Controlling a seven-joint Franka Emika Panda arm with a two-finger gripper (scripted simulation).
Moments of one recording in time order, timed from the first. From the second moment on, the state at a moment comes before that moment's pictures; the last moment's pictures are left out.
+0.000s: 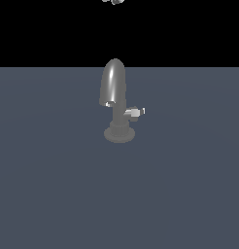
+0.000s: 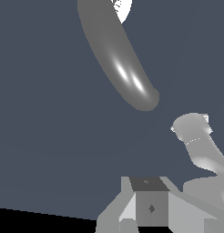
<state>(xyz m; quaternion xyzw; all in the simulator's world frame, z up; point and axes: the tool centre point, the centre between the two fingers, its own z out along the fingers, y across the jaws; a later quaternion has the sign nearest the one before) -0.018 0.005 0.432 -0.86 0.32 0.35 0.17</state>
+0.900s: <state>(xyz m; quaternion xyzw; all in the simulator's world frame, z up) 0.051 -0.032 0.350 -0.71 0.45 0.49 0.23</state>
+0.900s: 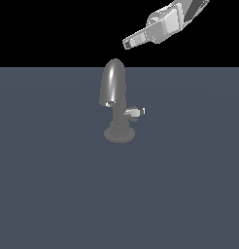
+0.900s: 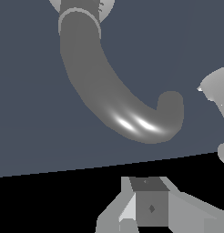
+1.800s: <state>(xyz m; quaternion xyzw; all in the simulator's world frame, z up) 0.076 -0.067 0.257 -0.54 0.54 0.58 0.28</state>
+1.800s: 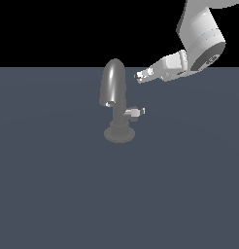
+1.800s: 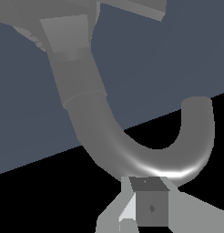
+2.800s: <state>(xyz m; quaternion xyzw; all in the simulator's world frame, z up) 0.065 -0.084 0.176 -0.37 0.60 0.64 0.30</state>
